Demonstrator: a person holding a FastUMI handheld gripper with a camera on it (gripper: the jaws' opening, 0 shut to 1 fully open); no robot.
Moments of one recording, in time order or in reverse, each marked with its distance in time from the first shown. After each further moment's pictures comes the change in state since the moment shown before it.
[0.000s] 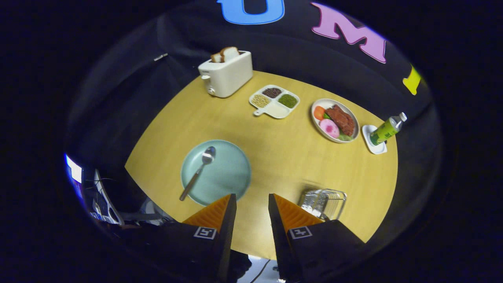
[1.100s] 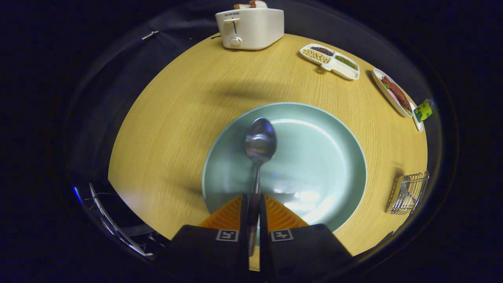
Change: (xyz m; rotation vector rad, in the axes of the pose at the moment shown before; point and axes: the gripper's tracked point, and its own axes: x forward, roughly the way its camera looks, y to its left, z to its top) arm 0.165 0.103 -0.067 0.092 0.213 -0.078
